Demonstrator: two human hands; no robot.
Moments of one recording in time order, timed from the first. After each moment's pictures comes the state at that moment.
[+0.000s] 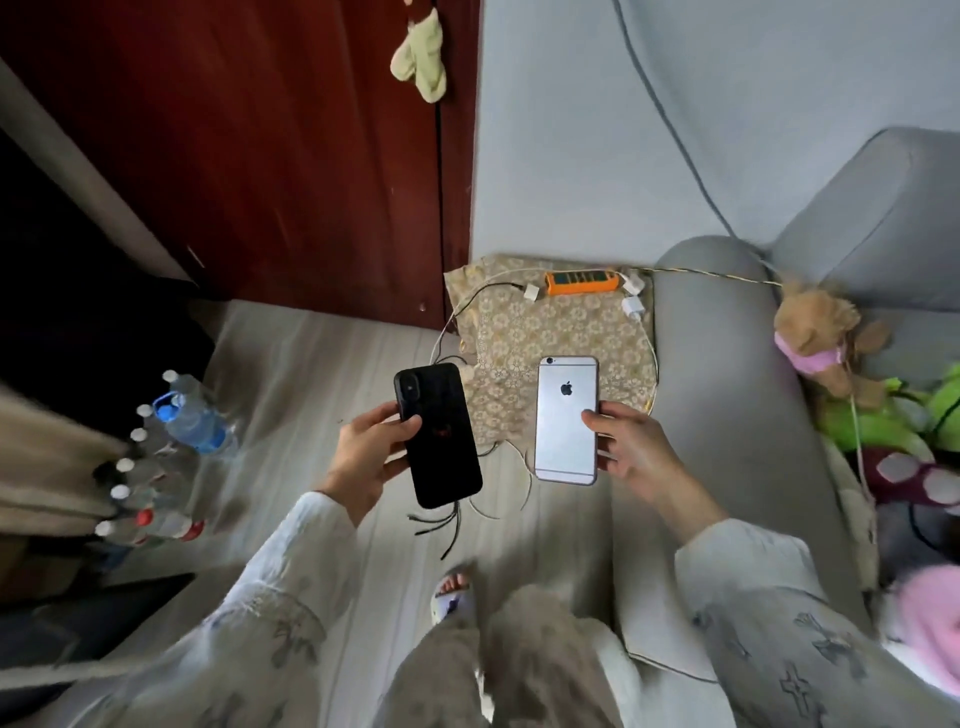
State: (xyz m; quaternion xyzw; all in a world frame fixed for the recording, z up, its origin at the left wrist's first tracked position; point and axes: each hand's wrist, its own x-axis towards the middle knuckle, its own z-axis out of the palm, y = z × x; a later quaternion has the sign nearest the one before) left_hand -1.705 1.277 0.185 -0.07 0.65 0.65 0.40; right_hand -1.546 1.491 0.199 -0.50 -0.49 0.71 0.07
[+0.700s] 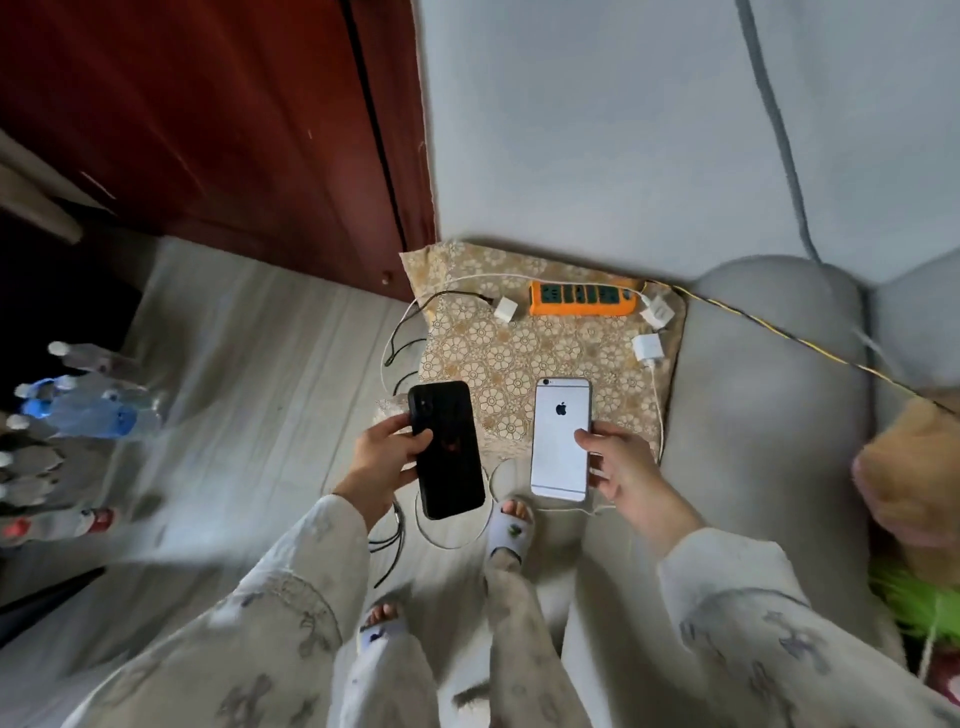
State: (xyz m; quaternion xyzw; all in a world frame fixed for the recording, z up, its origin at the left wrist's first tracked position) left_hand -1.813 1.556 0.033 -0.21 0.66 0.58 0.43; right_hand -1.684 1.764 0.035 -0.58 -0.45 0.68 -0.04
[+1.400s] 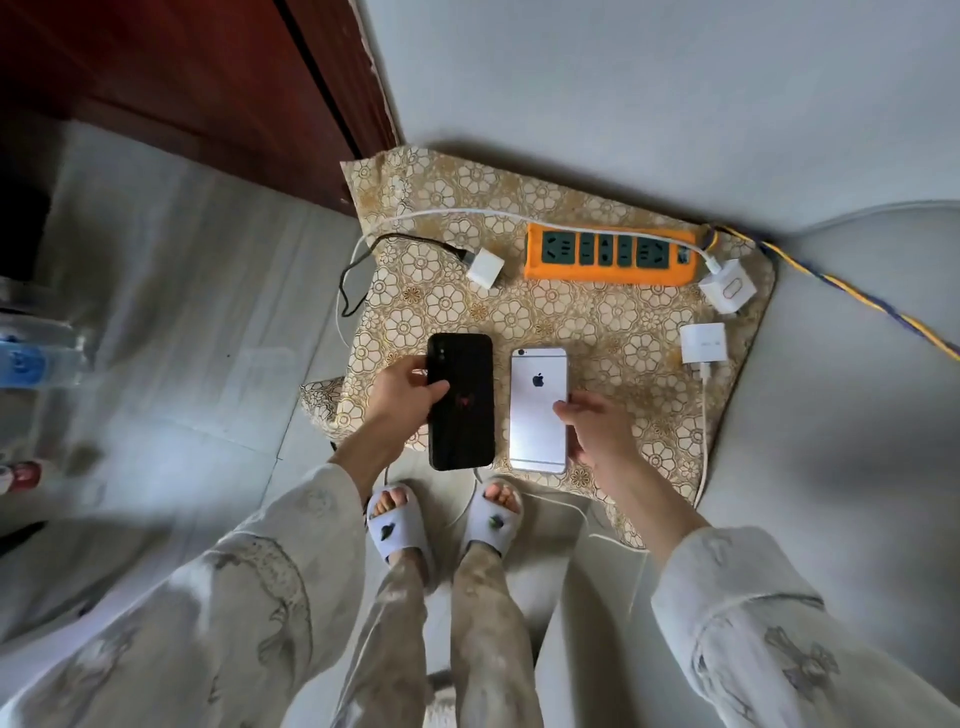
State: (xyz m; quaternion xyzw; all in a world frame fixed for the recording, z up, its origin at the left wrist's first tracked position) left_hand -1.872 1.691 -0.142 -0.16 0.79 0.43 0.41; right_hand -1.756 1.852 -0.141 -0.57 -0.54 0.61 -0.15
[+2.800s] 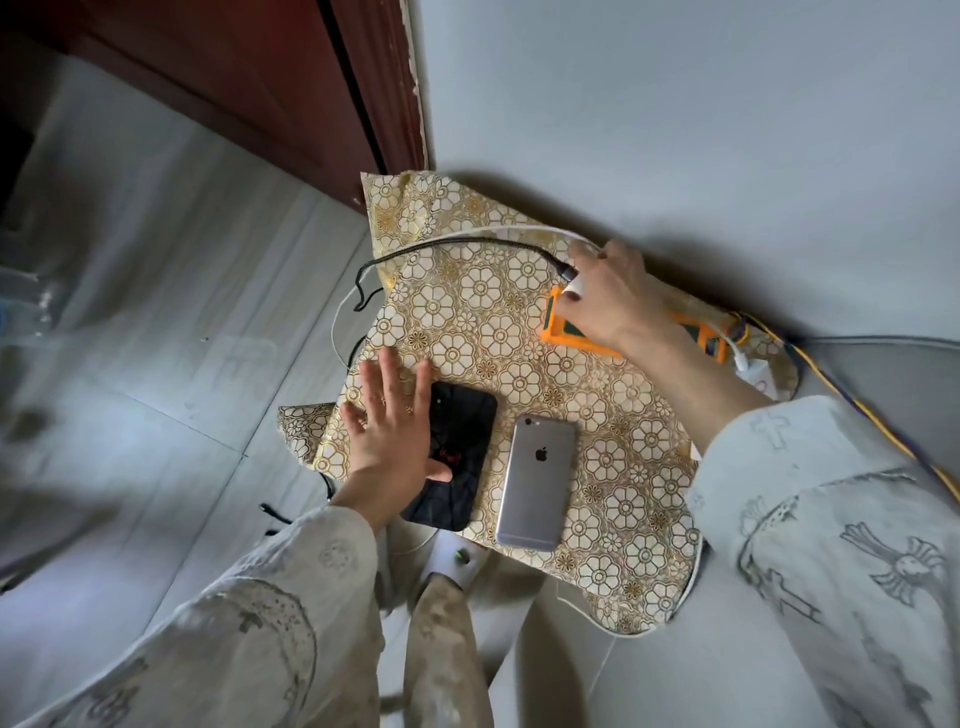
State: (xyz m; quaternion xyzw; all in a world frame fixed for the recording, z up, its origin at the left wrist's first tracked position) left_hand -1.889 1.701 -0.164 0.16 0.89 -0.04 0.42; right_hand -1.941 1.934 -0.133 -0.17 -0.95 0.12 -0.23
